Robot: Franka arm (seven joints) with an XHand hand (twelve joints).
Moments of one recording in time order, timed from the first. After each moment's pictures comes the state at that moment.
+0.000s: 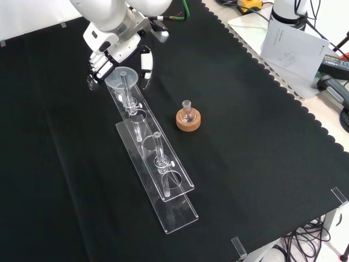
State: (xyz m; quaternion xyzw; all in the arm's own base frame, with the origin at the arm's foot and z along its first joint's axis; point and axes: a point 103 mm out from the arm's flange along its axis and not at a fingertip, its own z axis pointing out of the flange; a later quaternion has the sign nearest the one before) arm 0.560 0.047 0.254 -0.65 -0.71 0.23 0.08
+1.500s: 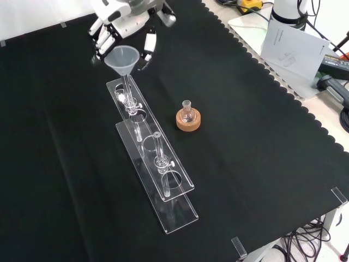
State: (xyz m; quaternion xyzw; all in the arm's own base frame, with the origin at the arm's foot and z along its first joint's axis) arm 0.542 0.052 0.320 -0.68 -0.71 0.19 -0.03
